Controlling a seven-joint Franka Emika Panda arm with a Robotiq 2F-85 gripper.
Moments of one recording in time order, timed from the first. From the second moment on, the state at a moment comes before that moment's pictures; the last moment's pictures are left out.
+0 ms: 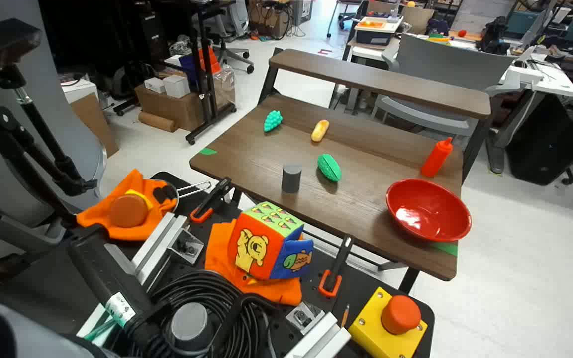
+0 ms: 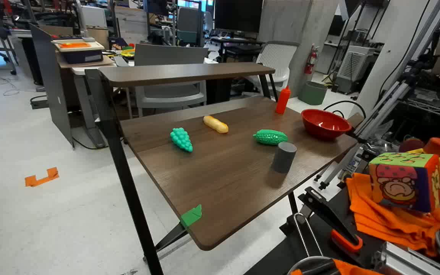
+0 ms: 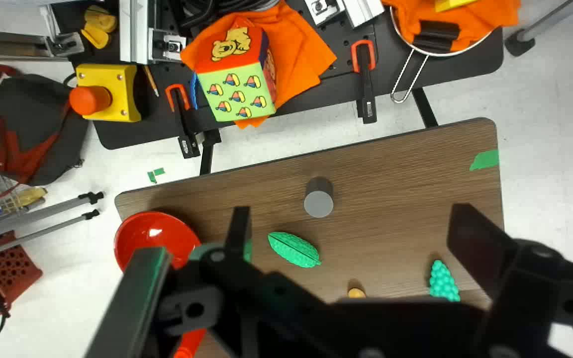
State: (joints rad) arm 0.03 -0.62 0.27 -2.46 0.03 1.79 0.41
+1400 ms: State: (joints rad) arm 0.01 -0.38 0.24 -2.46 -0.10 2.08 0.37
